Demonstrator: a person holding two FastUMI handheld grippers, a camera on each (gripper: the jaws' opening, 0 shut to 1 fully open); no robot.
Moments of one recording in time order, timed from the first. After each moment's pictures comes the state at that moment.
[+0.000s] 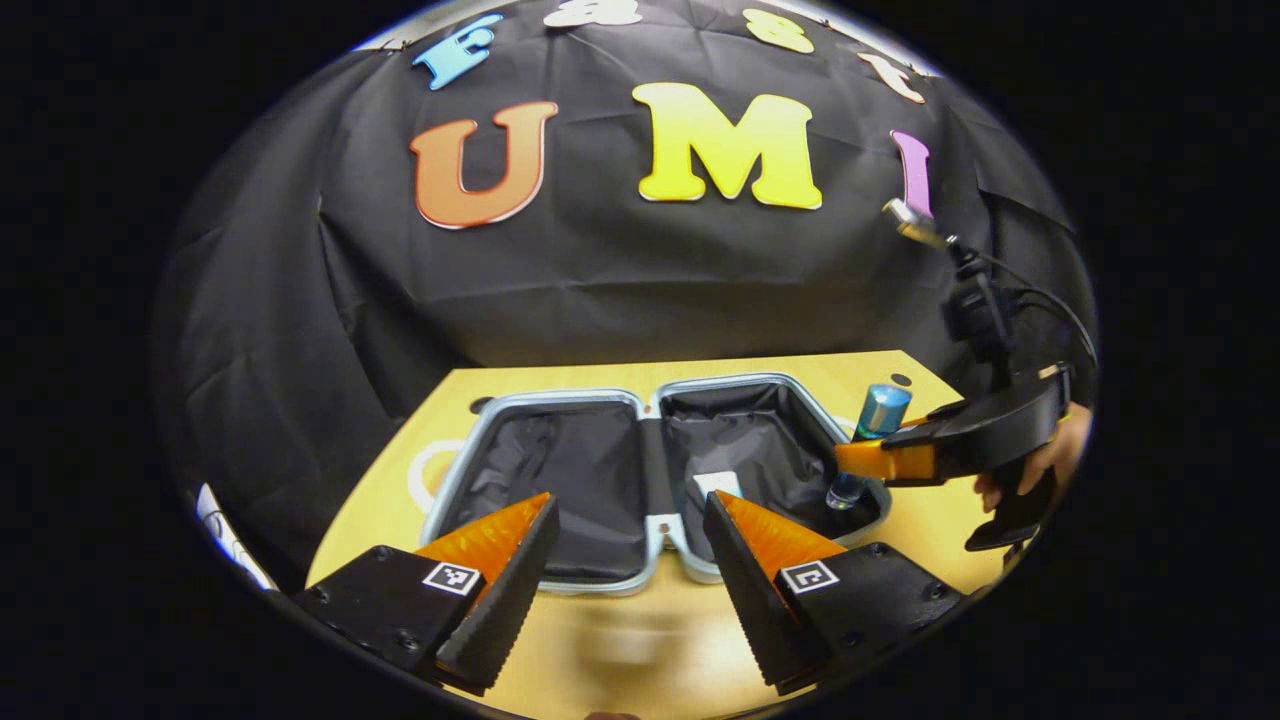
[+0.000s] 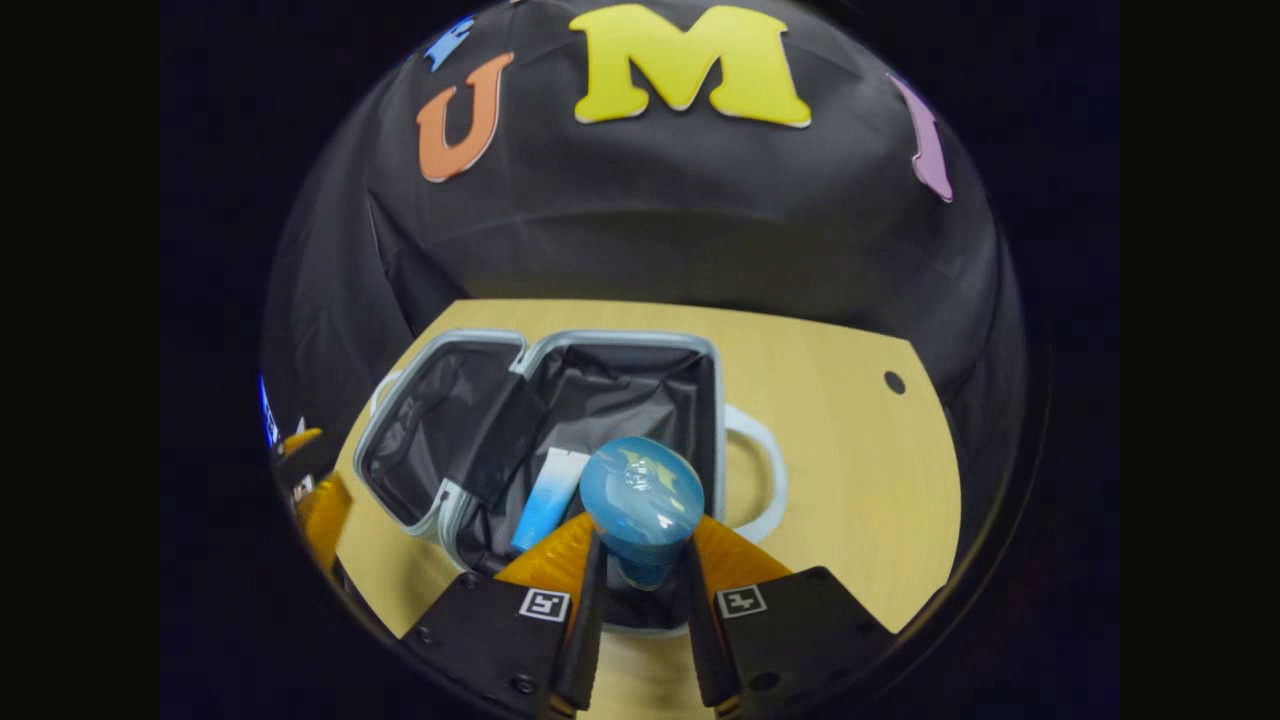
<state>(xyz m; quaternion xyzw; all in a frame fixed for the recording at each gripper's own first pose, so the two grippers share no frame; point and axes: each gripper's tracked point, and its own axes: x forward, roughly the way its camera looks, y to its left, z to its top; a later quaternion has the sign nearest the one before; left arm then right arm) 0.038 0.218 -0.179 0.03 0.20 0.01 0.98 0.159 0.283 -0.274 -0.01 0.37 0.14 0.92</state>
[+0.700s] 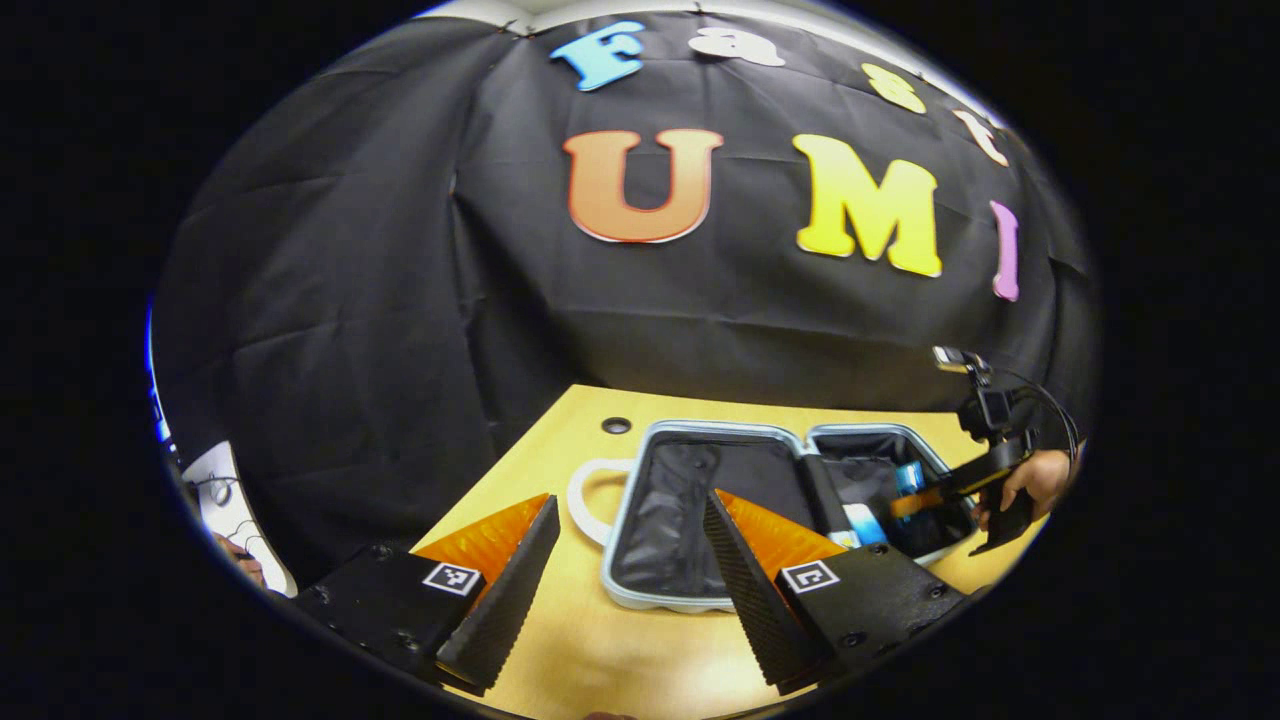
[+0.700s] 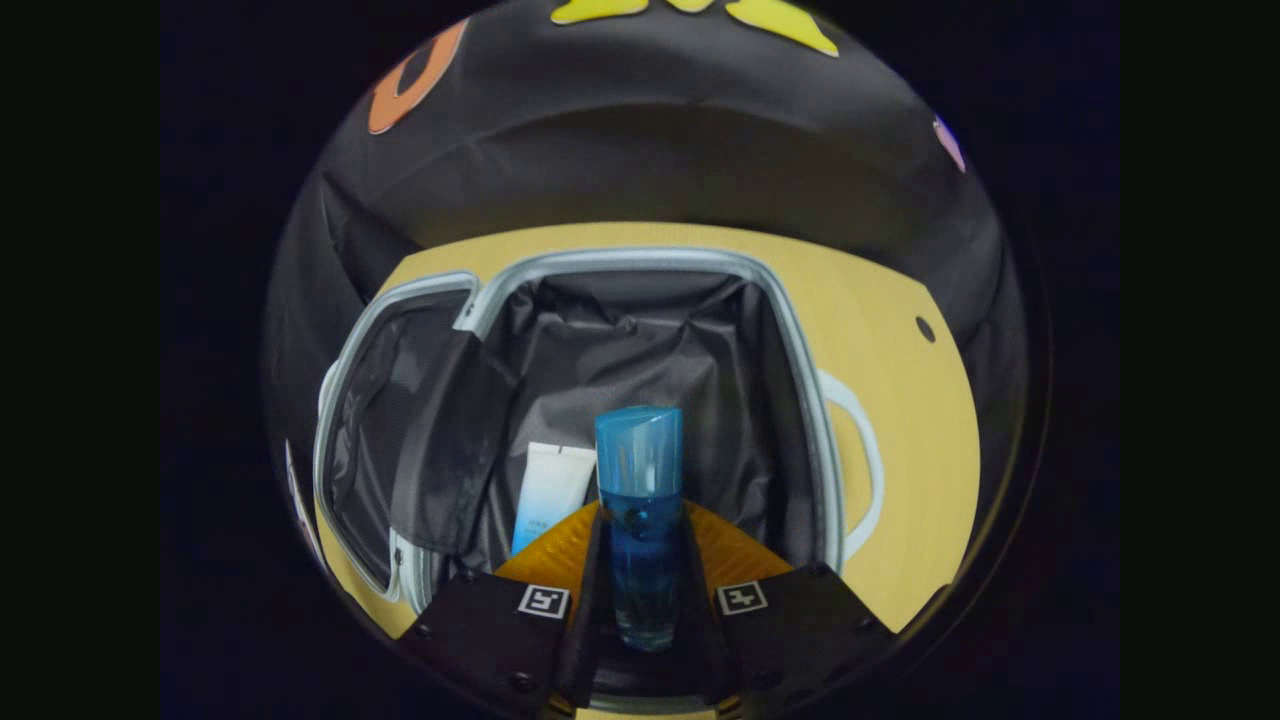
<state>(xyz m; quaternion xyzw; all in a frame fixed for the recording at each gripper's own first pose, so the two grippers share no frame) 0.035 0.395 -0.189 -0.05 0.15 0.13 0.98 0.204 0.325 -0.349 0.00 0.47 0.07 0.88</state>
